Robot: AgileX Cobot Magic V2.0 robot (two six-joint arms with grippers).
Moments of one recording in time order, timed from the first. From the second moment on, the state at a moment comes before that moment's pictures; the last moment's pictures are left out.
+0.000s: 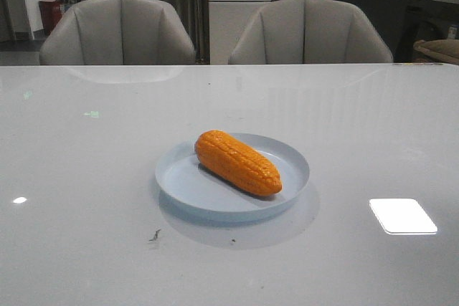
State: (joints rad) left arm -0.07 0.00 -0.02 0.04 0.06 -0.01; right arm -0.10 0.82 -0.77 0.29 0.76 -0.31
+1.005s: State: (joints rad) left arm -0.07 0.00 0.01 0.00 0.10 -0.01; right arm -0.09 0.81 -0.77 0.22 0.76 -0.31
